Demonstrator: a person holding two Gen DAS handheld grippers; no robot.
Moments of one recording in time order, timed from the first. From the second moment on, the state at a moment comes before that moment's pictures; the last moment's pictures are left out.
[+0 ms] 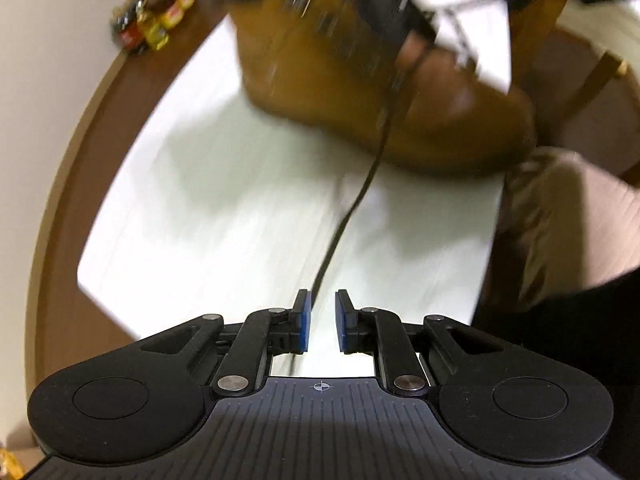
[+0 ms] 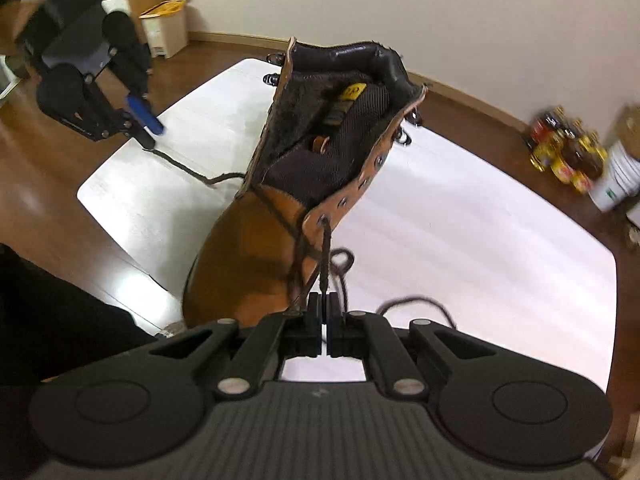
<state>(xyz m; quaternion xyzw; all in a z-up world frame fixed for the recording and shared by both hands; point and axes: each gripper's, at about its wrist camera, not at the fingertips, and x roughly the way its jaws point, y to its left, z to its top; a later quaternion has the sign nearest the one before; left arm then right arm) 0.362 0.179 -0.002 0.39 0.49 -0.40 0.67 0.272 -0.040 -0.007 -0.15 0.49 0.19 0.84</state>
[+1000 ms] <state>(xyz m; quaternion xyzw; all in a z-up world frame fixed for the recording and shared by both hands) 0.311 0.254 0.005 0.25 0.56 -0.54 0.57 0.233 0.013 0.022 -0.01 0.55 0.00 0.84</state>
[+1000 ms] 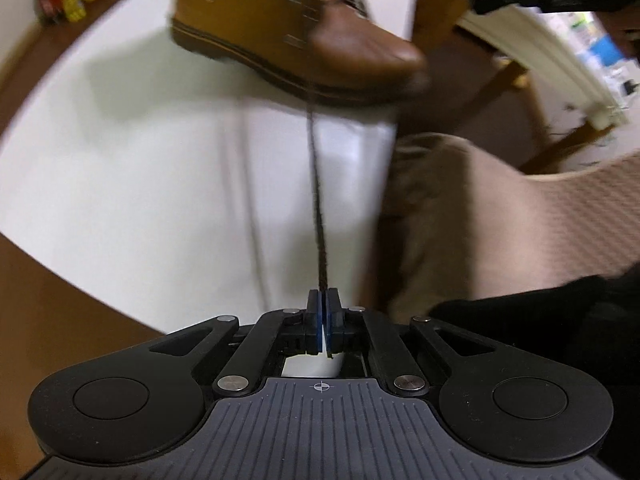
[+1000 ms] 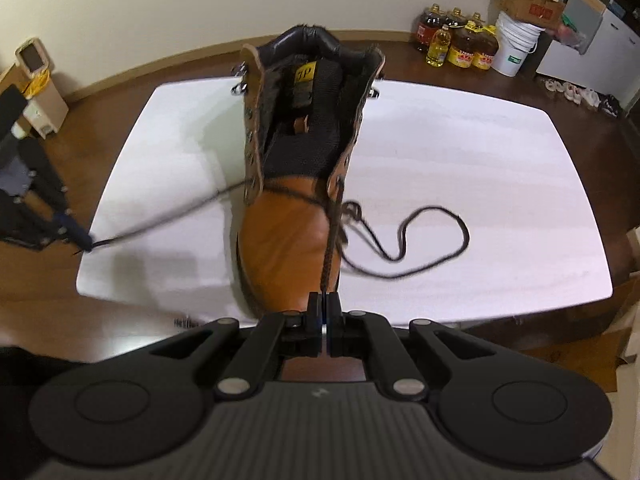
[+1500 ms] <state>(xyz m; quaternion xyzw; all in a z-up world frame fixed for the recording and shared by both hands) 0.105 0.207 0.064 0.14 0.53 -0.59 0.59 0.016 -0.002 0.064 -0.06 0.50 -0.04 0.86</state>
